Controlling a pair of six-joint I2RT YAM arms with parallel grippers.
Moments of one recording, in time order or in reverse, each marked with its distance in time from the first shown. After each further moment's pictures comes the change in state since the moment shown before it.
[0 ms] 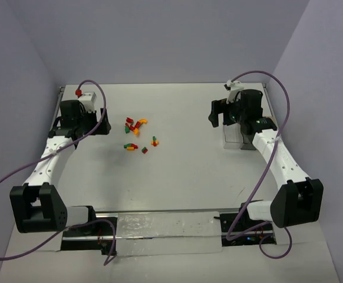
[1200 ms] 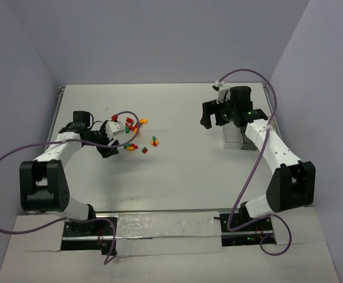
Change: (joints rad) left arm 0.000 0.174 -0.073 -0.162 0.474 1.002; right arm 0.052 0.138 0.094 -0.099 -0.072 -0.027
